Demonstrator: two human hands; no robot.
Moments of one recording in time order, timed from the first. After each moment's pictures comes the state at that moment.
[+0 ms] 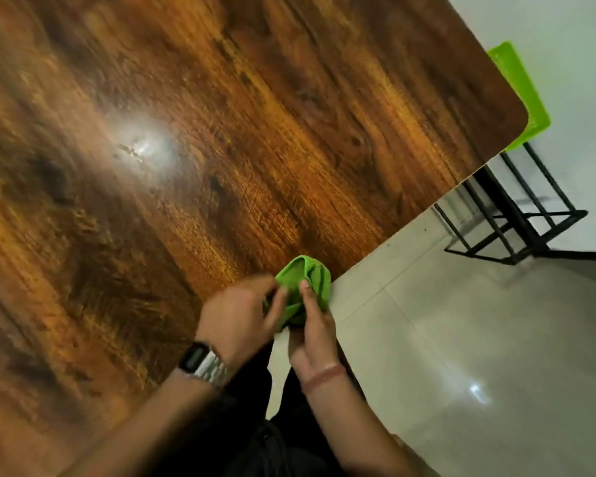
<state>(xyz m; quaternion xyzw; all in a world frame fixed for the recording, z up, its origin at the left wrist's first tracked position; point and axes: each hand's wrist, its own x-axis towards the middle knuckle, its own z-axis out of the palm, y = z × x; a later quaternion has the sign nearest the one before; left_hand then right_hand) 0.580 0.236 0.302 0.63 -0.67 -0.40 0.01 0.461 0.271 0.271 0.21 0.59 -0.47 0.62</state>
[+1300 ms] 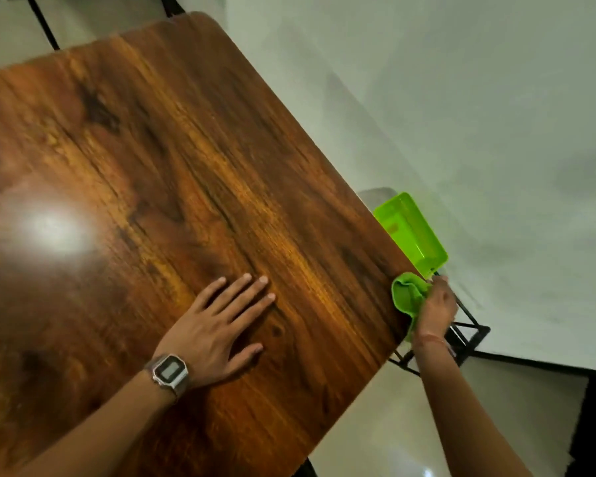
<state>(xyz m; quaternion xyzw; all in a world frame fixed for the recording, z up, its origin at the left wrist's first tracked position) 0.503 -0.023 0.235 0.38 -0.92 -0.14 0.00 0.117 -0.012 0.227 -0.12 0.85 -0.48 0.19</state>
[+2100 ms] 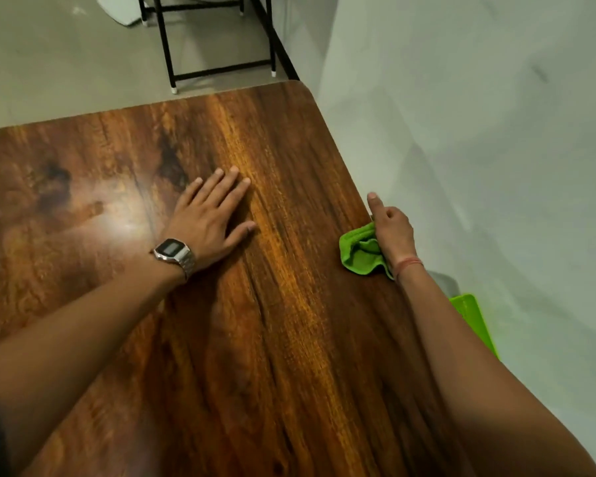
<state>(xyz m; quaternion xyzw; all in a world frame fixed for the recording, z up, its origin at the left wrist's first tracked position) 0.558 -0.266 0.238 0.64 -0.76 -0.09 0.03 0.245 -0.337 0.248 -0.51 0.76 -0.21 0.33</state>
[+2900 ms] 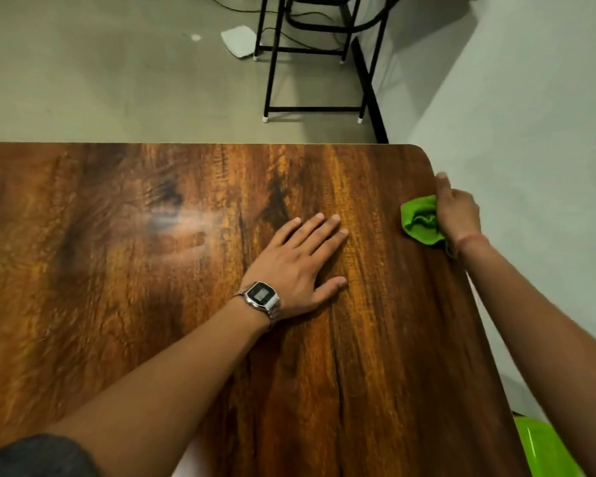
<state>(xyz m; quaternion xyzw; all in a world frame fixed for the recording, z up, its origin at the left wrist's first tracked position) 0.572 -0.279 0.220 0.65 -0.75 -0.06 0.09 0.353 -0.499 0.237 -0.64 0.71 -0.14 0.26</state>
